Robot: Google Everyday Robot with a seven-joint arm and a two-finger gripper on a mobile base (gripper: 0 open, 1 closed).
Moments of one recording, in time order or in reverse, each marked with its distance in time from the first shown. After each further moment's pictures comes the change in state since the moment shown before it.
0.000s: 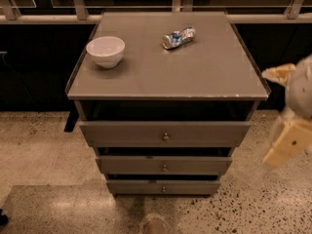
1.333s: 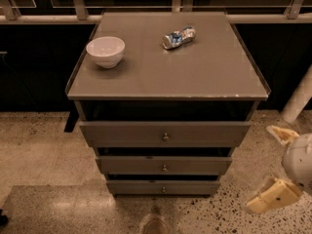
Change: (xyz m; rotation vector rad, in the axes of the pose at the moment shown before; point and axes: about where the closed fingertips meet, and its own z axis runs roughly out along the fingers) arm 0.056 0.065 0.074 0.013 -0.171 0.270
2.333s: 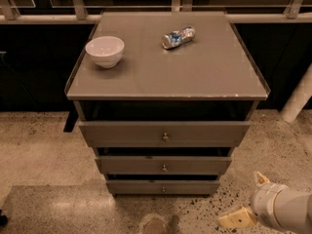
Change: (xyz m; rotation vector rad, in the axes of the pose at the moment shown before) arm 0.111 0.019 0.145 0.083 -0.018 0.315
